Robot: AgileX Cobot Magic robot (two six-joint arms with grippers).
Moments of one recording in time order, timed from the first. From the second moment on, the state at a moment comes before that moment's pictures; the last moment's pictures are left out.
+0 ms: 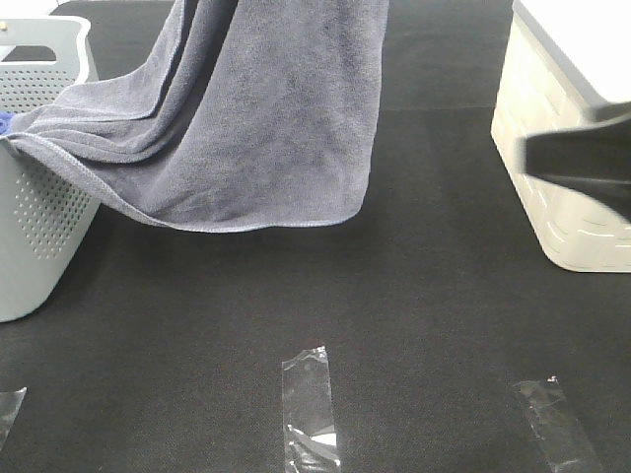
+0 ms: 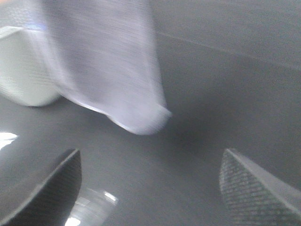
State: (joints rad) left arm -0.36 1.80 -2.10 -0.90 1.21 0.75; right arm 0.03 0.90 -0.52 1.23 0.65 -1.39
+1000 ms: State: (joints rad) left arm -0.36 1.80 -2.10 -0.91 1.21 0.76; right arm 0.18 1.69 -0.63 1.74 0.92 -2.22
